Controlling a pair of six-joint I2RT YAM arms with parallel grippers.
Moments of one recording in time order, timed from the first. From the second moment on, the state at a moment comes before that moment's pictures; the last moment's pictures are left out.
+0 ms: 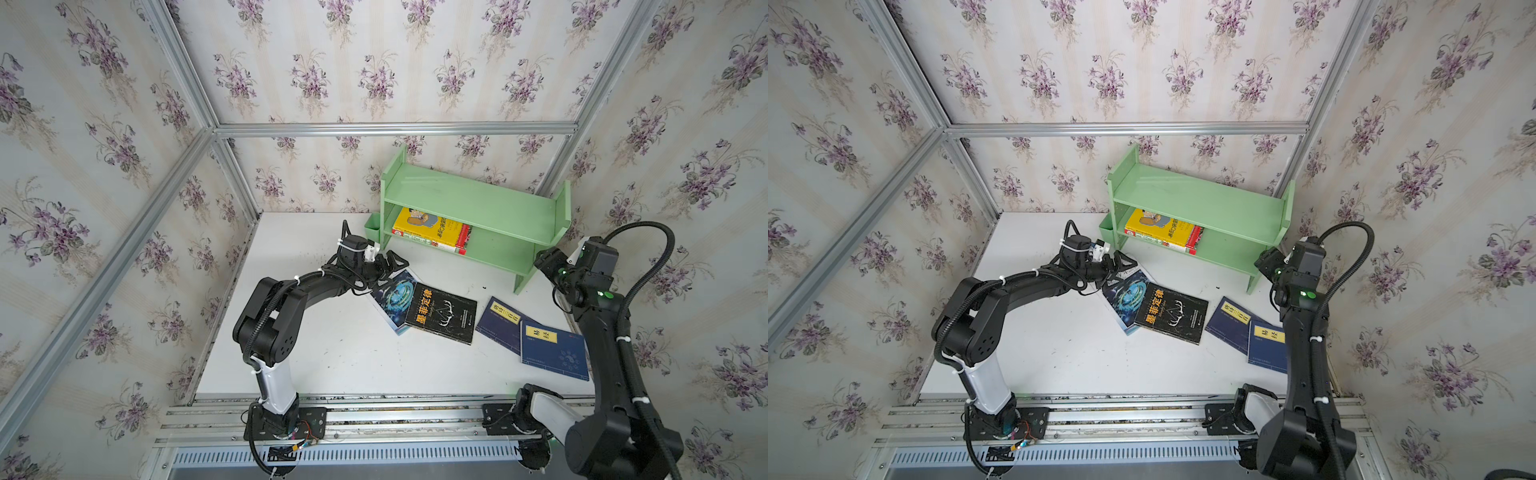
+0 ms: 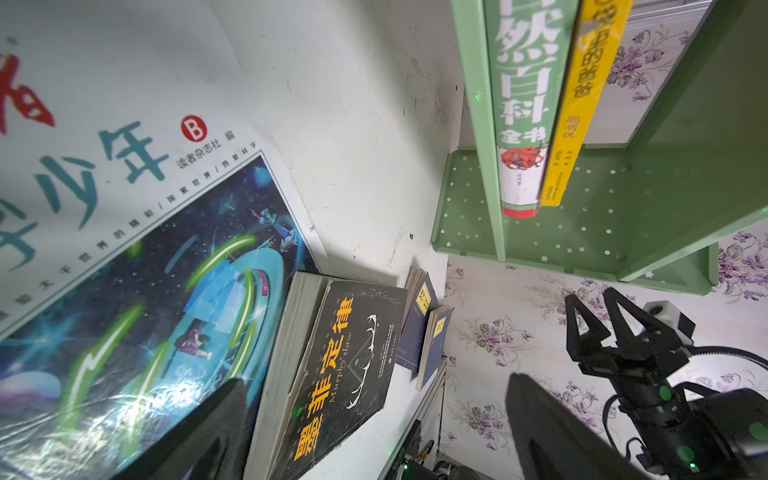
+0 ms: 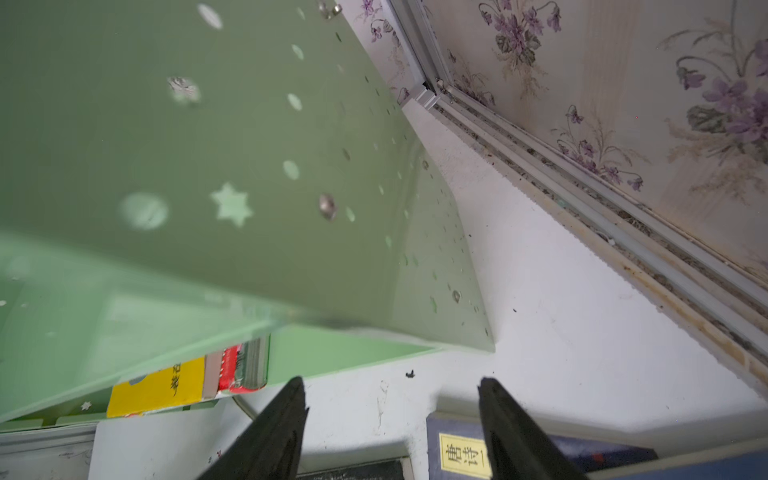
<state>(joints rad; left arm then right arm) -0.42 1.85 1.11 0.11 0.66 -1.00 -0.35 1.10 0.97 -0.46 -0.17 0.54</state>
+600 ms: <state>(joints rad) -0.38 1.89 1.17 0.10 0.64 -1.02 -0.33 1.50 1.17 -0.26 -0.36 0.51</state>
